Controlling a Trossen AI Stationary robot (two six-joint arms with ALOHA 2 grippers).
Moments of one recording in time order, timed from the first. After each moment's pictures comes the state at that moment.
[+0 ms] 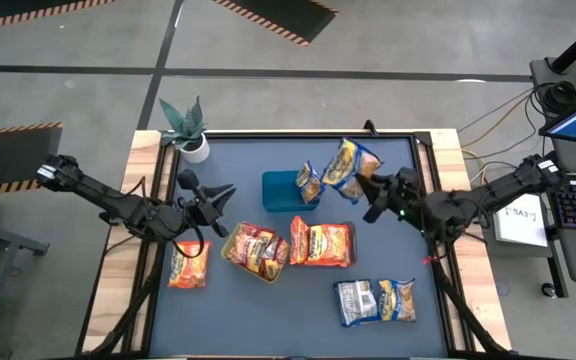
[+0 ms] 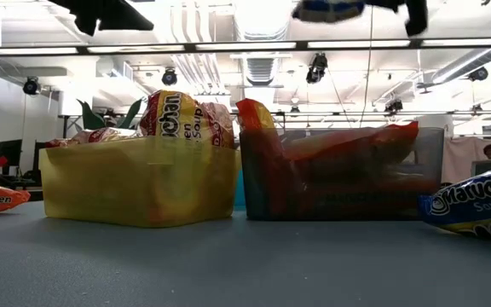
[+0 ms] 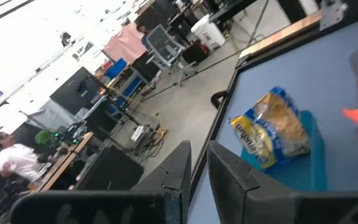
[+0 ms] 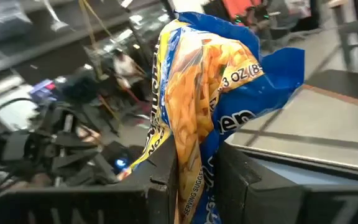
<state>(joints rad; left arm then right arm) -0.42 0.89 0.63 0.04 -1.09 0.49 0.36 0.93 0.66 0.35 1.01 0.41</state>
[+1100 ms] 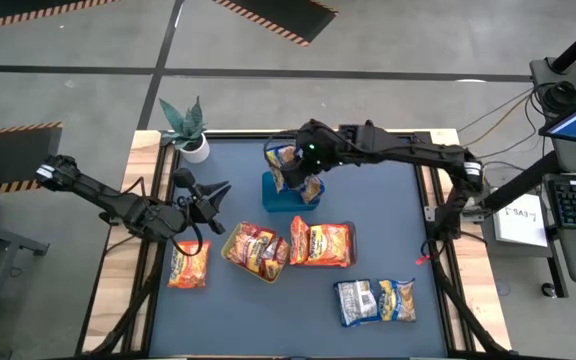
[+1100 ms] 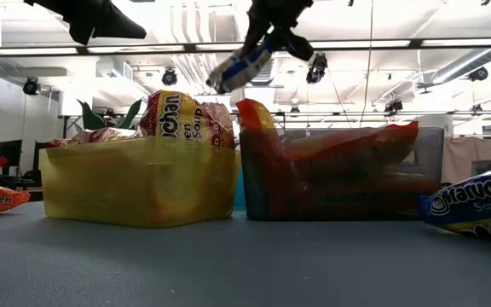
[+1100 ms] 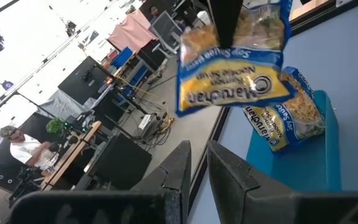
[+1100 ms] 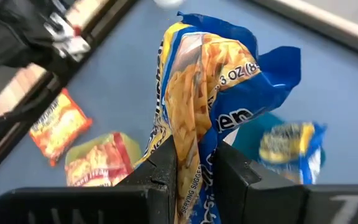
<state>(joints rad) -0.42 0.86 0.63 -0.08 -1.14 0.44 -0.19 1.77 1.82 -0.85 0.07 0.65</state>
